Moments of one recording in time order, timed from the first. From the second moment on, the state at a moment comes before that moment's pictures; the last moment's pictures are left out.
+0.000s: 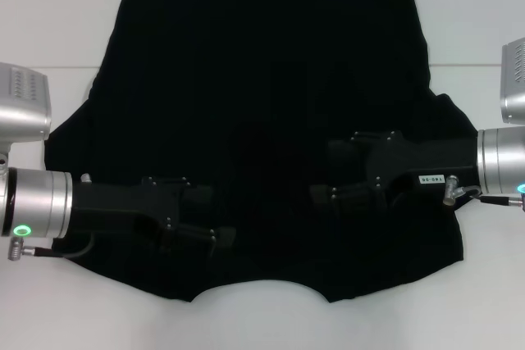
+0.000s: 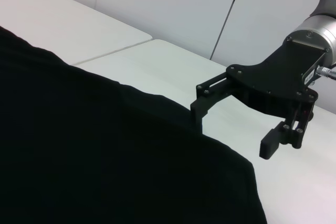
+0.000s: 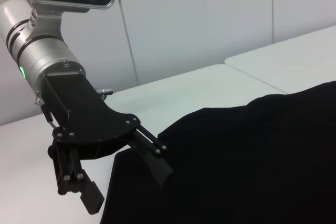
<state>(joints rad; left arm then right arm) -0.64 -2.06 0.58 0.63 2.25 1.59 -1.47 0.72 2.05 -0.84 -0.56 -2.01 -1.40 1.40</state>
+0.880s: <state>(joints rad) -0.63 -2.07 0.38 0.63 2.16 1.44 -1.61 0.72 2.06 -0.83 -0.56 -1.98 -1.39 1.40</state>
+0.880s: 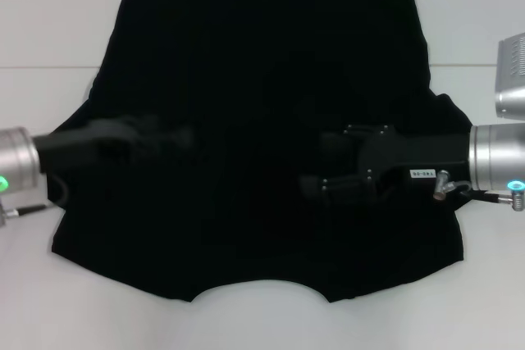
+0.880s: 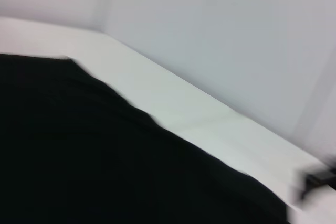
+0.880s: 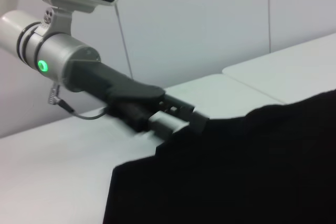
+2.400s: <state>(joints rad) -0.61 -2.06 0.53 0.80 2.51 1.02 -2.34 0.75 2.09 -0.84 -0.50 -1.86 -1.31 1.38</state>
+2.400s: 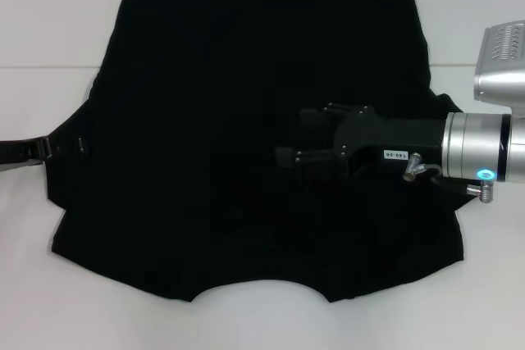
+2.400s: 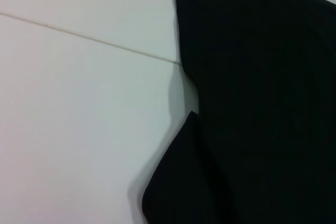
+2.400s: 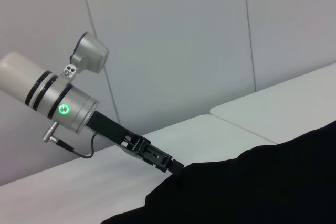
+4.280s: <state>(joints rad) -0.61 -2.06 0.55 0.77 2.57 1.02 -2.33 0.75 2.09 -0.84 -0.50 -1.86 -1.31 1.38</state>
